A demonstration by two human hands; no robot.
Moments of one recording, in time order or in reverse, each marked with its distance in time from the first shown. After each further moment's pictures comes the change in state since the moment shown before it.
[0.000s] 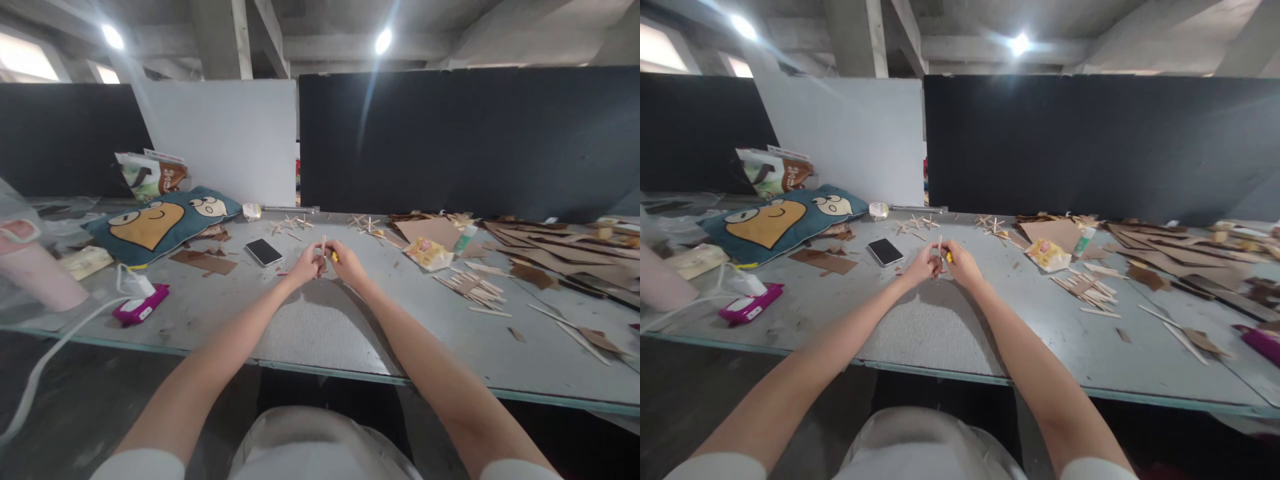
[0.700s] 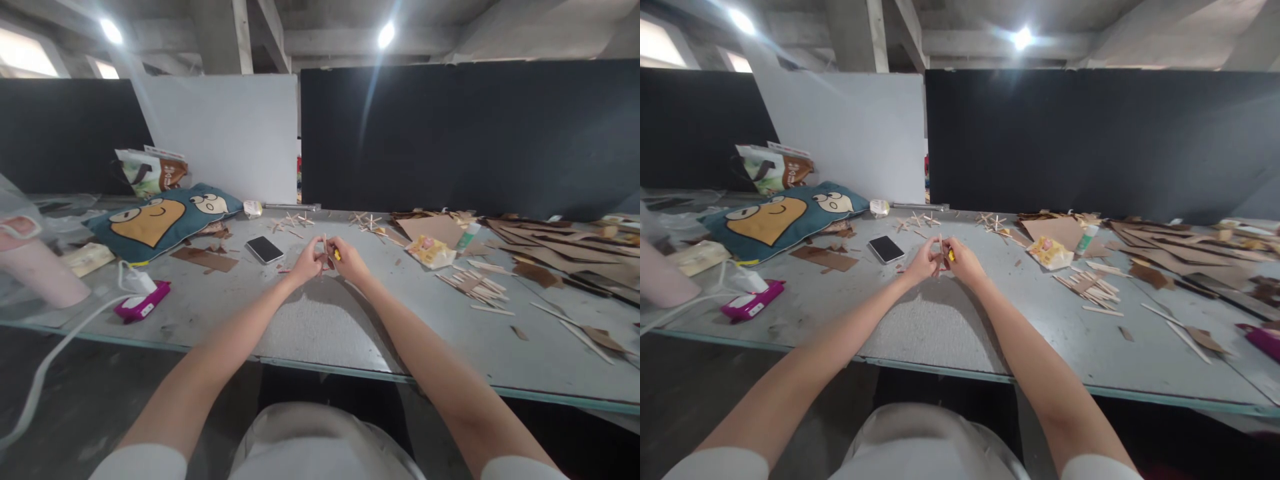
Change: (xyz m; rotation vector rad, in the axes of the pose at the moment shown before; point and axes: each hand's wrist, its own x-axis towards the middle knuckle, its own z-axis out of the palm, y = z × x) left_hand -0.003 0.001 0.001 0.039 0.021 0.065; right_hand -0.001 -0.009 -0.009 -0.040 -0.071 -0.002
